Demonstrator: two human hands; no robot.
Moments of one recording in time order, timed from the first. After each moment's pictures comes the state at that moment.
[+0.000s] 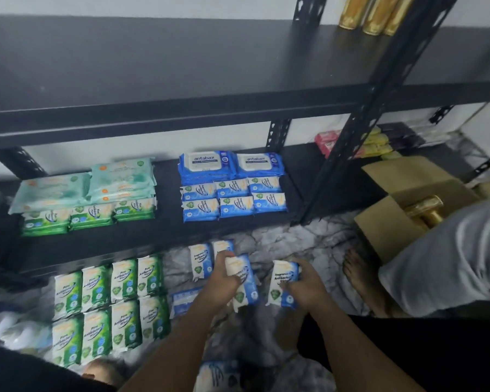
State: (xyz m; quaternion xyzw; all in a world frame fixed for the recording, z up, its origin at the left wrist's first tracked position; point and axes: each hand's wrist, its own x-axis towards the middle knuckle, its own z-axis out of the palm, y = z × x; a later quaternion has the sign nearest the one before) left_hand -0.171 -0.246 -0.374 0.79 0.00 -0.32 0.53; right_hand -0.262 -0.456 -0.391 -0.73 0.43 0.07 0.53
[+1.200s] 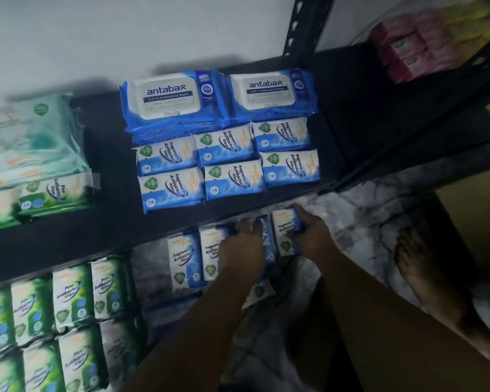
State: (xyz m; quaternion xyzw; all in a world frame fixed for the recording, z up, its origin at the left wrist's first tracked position) left_hand -0.054 -0.361 -0.509 0.94 -0.25 -0.24 0.04; right_hand -0.099 -0.533 -0.542 -0.81 0.34 0.10 0.46
